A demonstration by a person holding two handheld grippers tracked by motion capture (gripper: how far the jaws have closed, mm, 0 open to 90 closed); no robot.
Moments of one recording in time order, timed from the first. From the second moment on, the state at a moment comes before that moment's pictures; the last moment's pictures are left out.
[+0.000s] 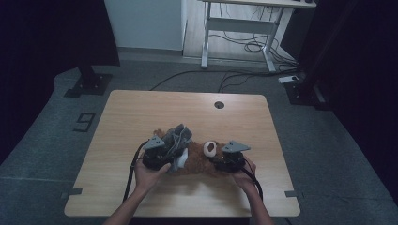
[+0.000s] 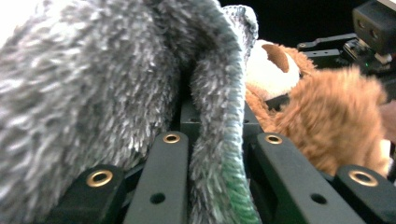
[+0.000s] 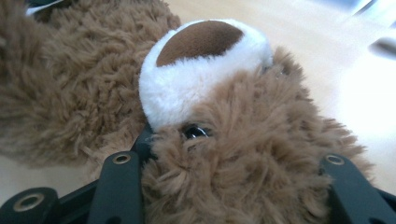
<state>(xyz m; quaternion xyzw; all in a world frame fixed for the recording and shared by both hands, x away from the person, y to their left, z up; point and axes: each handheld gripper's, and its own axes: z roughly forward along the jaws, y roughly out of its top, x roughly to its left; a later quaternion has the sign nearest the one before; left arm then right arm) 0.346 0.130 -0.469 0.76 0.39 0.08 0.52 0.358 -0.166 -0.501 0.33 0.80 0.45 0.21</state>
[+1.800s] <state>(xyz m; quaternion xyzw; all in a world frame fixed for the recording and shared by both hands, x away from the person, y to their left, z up) 0.363 0.150 -0.480 0.76 0.40 0.00 0.51 0.334 -0.186 -0.526 0.27 0.79 0.50 0.23</state>
